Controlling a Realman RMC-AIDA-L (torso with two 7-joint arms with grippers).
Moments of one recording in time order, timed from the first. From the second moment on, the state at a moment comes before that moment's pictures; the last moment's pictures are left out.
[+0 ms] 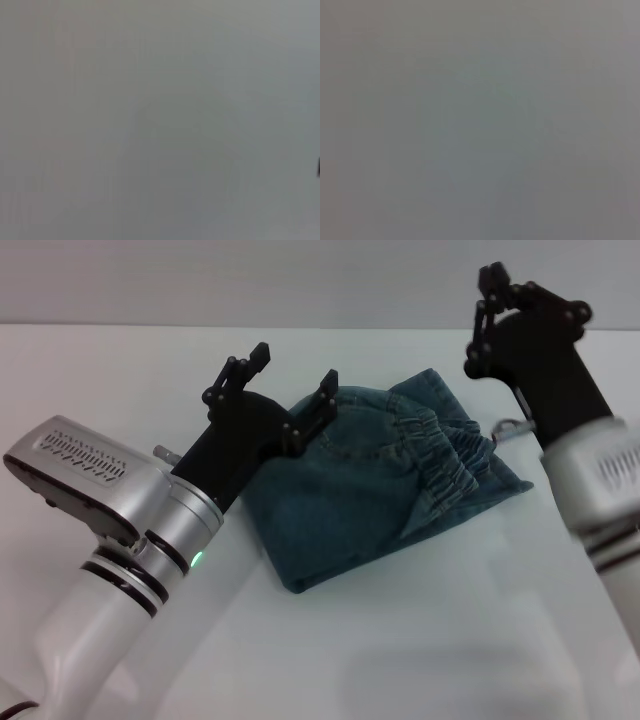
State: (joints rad) left arm -0.33 -2.07 -0.75 -0.72 2.52 0.91 0.01; right arm 0.27 2.08 -2.31 -0.89 0.80 -0.94 -0.51
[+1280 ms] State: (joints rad) left arm -0.31 -2.06 -0.51 -0.61 2.54 0.82 -0.20; right arm 0.21 2.09 -2.41 -0.53 0.87 -1.31 -0.19
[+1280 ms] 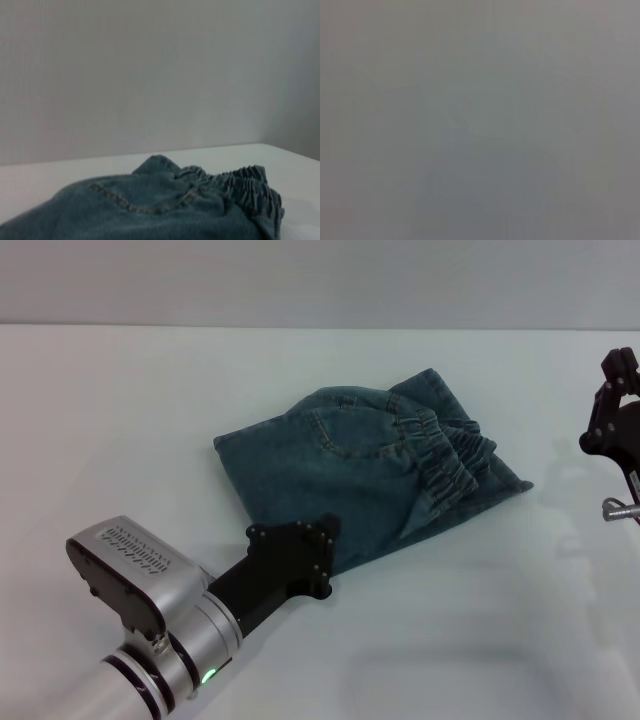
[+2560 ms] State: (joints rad) left arm -0.58 -2.07 -0.69 -0.33 2.54 0.71 -0.34; right arm 0.21 2.09 -2.41 -0.54 0.88 -1.29 -0.19
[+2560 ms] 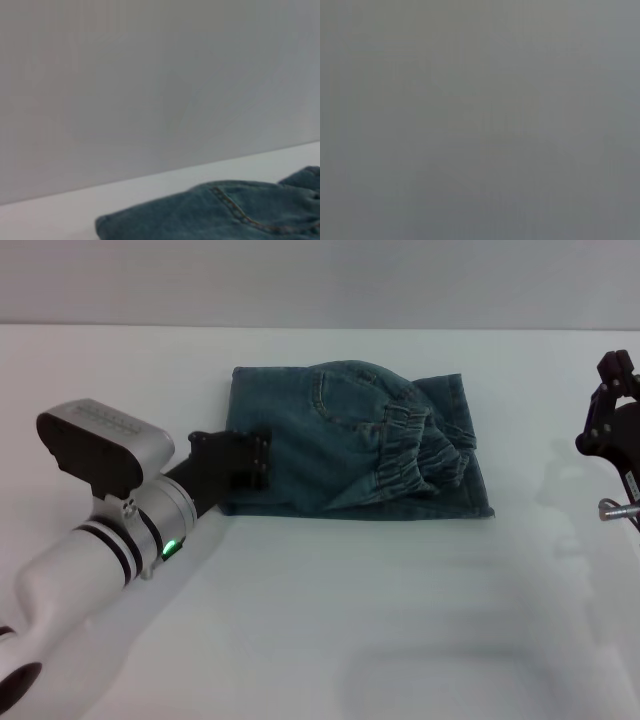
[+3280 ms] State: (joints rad) left arm -0.39 -2.07 -1.01 -0.33 2.53 1.06 -0.05; right arm 0.21 2.08 -2.33 -0.45 0.94 -1.30 -0.16
